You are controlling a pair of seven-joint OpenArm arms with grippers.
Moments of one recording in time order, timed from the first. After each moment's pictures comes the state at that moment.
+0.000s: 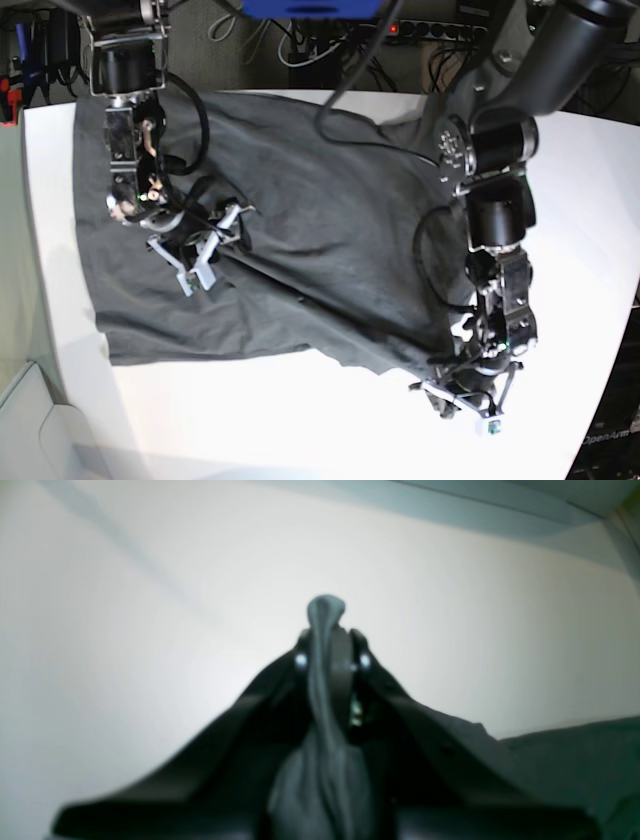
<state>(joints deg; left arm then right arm) -38.2 0.4 -20.0 49.8 1.3 -16.5 22.9 5.1 7.3 0.4 75.6 10.5 26.5 -36.9</state>
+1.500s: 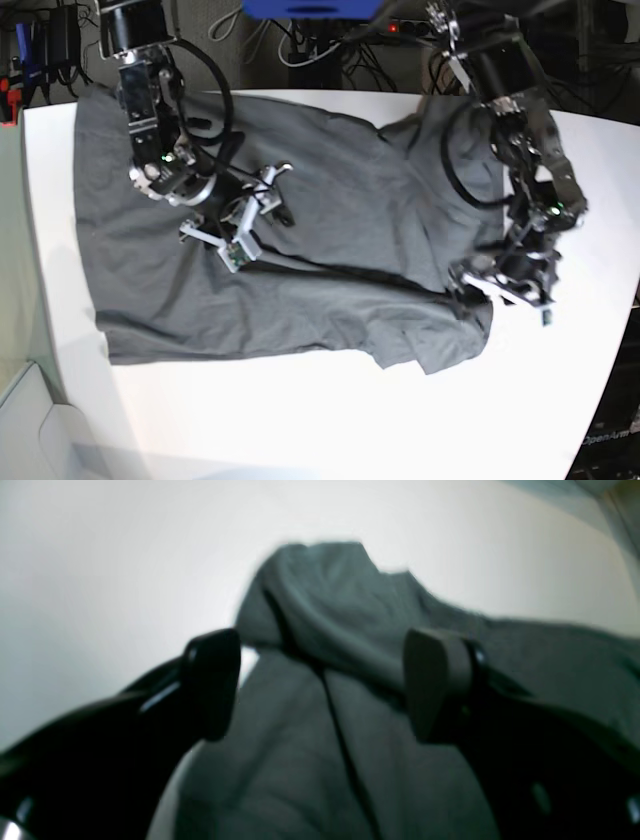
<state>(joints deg) -8.0 1.2 -23.9 90.3 -15.6 -16.7 44.3 -3.4 6.9 -8.0 93.4 9.8 26.4 -38.7</state>
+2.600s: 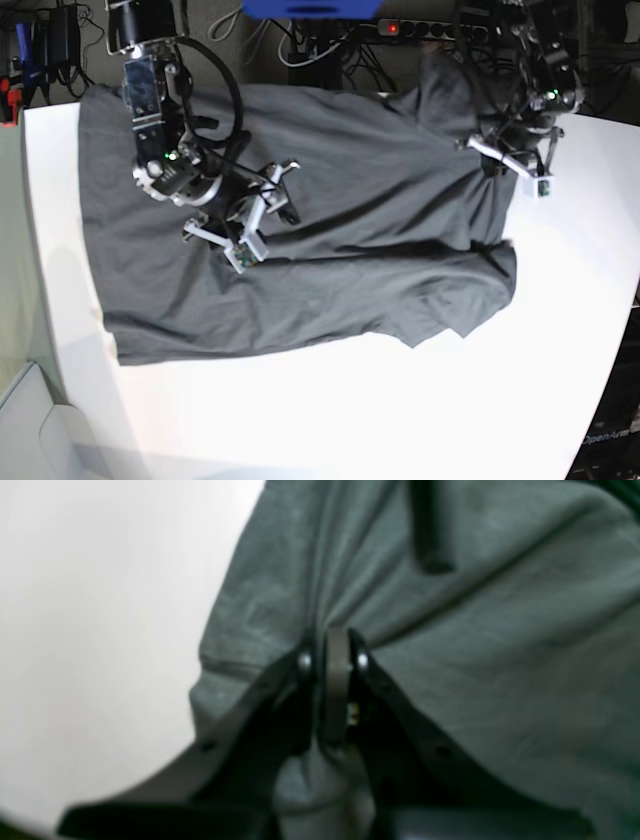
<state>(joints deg) 17.7 -2.8 -24.5 95.1 -16.4 -16.9 41.6 -3.8 4.7 -7.5 96.6 9.6 26.4 -44.6</state>
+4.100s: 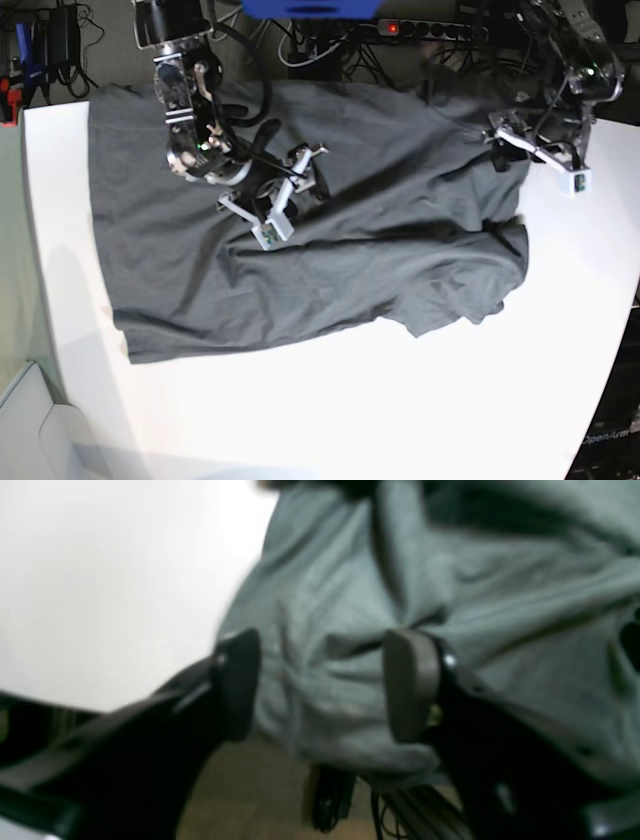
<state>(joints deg) 20.2 -0.9 -32.7 114.4 -24.2 -17.1 61.5 -4.6 -0.6 -7.8 84.9 10.5 26.4 -39.3</state>
